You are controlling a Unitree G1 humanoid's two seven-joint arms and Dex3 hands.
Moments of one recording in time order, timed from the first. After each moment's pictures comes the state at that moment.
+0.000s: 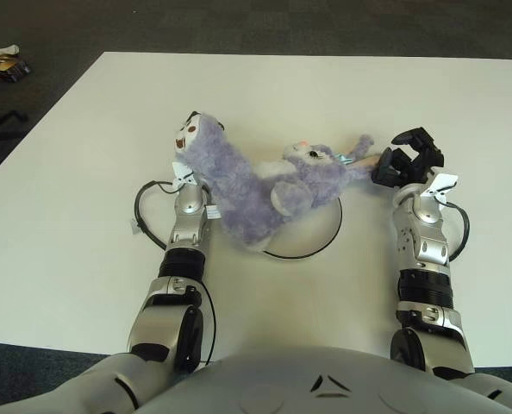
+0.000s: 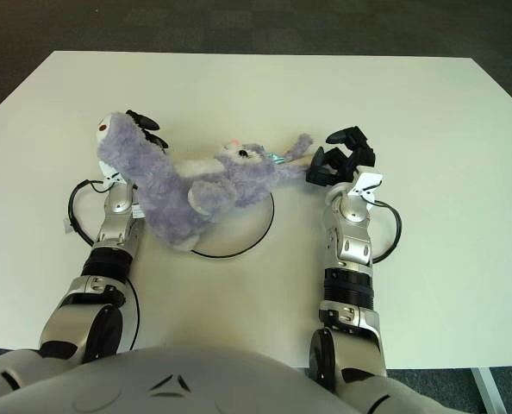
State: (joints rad) left arm -0.38 -0.04 0.13 0.52 -0.01 -0.40 0.17; right arm -0.26 -0.02 -0.27 0.13 0.12 0.04 -0.18
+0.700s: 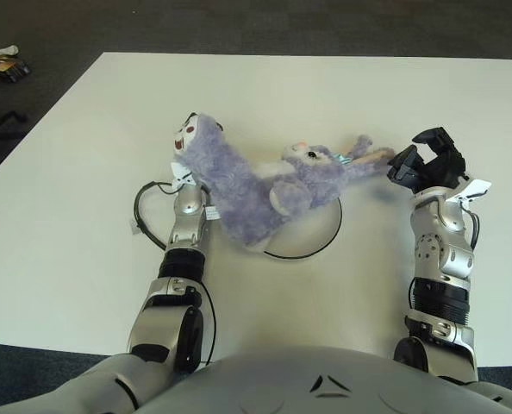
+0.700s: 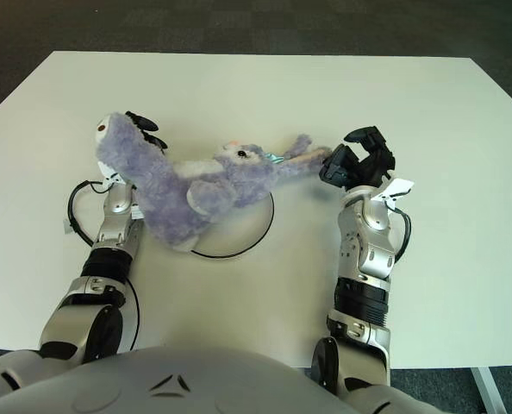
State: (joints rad) left arm -0.38 -0.04 0.14 0.52 -0.03 -0.38 0.17; right arm -0.19 -0.02 -0.34 -0.12 0.30 0.23 -0.16
